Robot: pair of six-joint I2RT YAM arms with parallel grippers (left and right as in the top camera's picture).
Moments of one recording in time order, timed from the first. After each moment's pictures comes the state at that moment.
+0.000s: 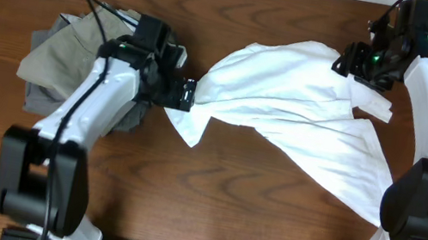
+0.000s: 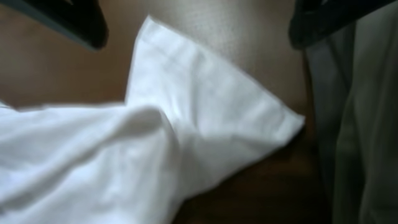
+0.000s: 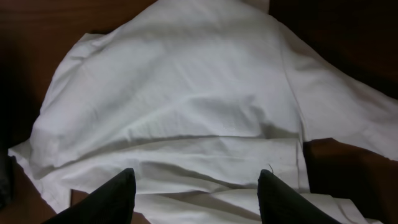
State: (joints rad) left arm -0.19 1.76 1.25 -0.78 0.24 -0.10; right arm -0.02 1.99 1.78 -1.02 -0.29 0.19
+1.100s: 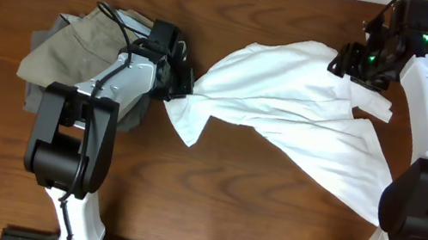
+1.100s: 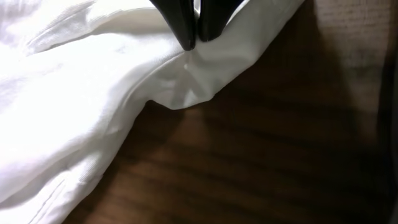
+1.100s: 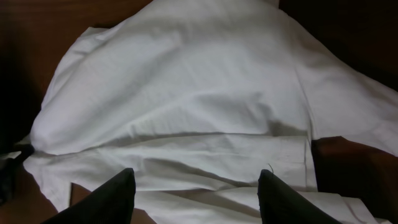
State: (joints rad) left arm -0.19 1.98 1.26 -0.53 0.28 -0.39; right arm -0.01 1.99 1.78 -1.03 -0.29 0.19
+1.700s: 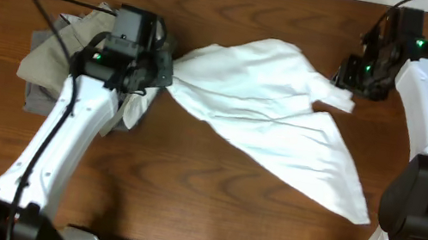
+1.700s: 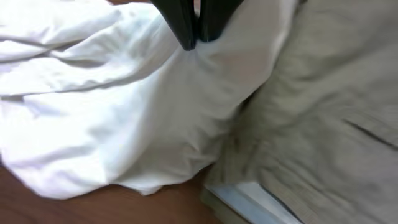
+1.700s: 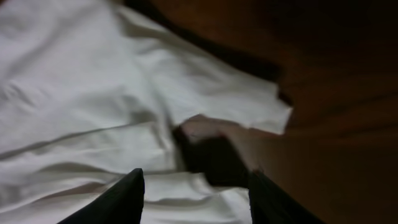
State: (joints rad) left arm -0.19 1.48 1.26 -0.77 0.02 -0.37; right arm -0.01 1.99 1.66 -0.98 -0.23 0.17
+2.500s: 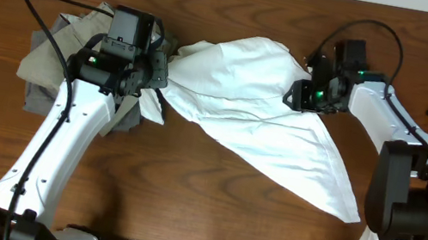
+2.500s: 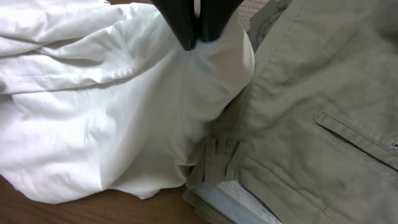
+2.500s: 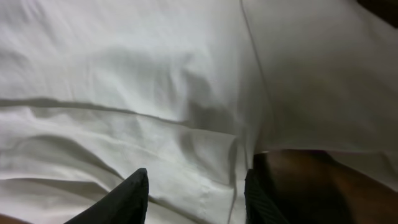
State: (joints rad) left arm -0.19 1.47 1.26 -0.79 -0.02 -0.35; right arm 0.14 2.01 1.36 -0.62 -0.39 0.06
